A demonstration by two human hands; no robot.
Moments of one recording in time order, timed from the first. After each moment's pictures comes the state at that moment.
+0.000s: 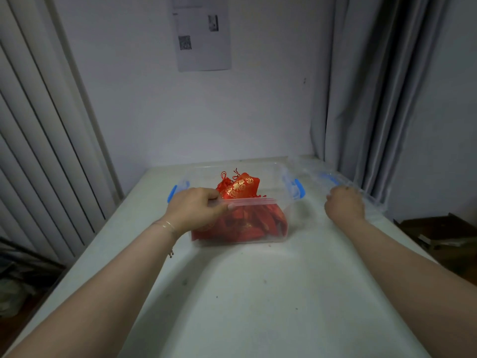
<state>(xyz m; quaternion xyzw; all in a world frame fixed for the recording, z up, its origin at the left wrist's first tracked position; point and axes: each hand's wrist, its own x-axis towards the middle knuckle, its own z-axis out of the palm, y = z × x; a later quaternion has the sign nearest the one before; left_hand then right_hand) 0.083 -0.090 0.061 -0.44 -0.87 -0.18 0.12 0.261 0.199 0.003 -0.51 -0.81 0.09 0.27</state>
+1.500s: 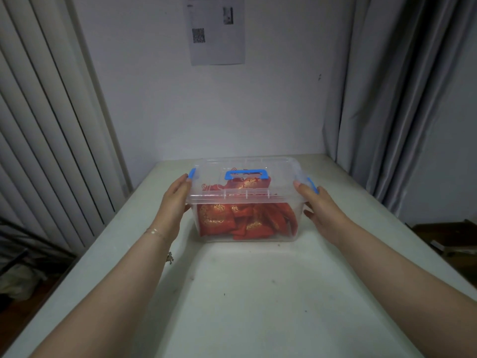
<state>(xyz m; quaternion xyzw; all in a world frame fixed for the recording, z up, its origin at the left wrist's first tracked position) 0.053 -0.112 0.037 -0.21 -0.66 -0.72 -0.10 0.237 0.111 0.028 -0.29 -0.62 0.68 0.27</state>
